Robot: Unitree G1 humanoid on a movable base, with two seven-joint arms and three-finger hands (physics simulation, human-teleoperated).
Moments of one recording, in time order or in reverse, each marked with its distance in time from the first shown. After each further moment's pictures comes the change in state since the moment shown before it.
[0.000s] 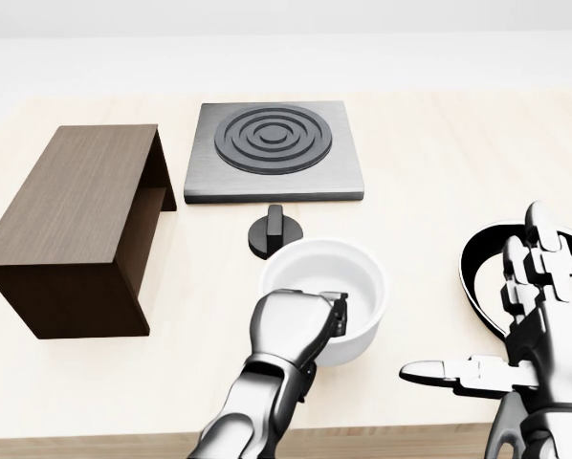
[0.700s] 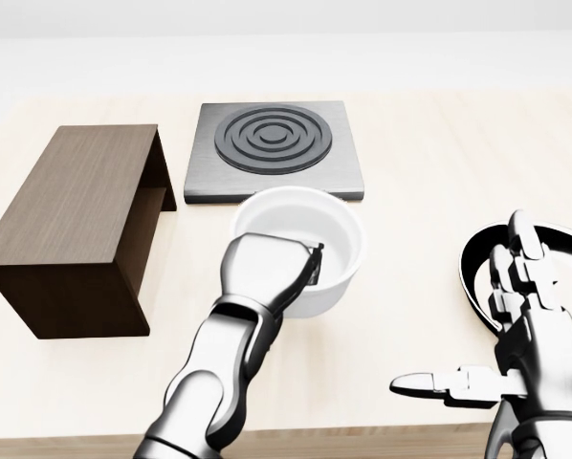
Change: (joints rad) left arm -0.022 0.073 0.057 -0.329 0.175 0.000 -0.328; right arm 0.026 0.011 0.027 -0.004 -0.025 0.000 0.019
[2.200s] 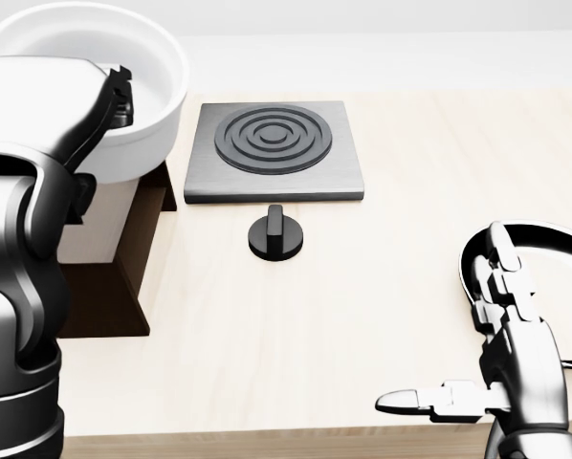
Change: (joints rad) left arm -0.187 0.323 0.289 -0.631 0.099 0.000 -0.576; right arm 0.043 0.020 0.044 -0.002 -0.042 -0.030 0.021
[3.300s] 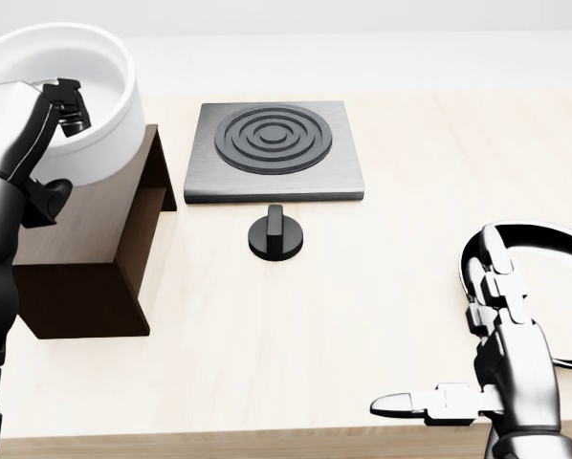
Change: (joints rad) left arm 0.025 0.205 0.043 0.350 -0.445 0.000 0.435; right arm 0.006 0.003 0.018 0.017 -0.017 -0.025 -0.007
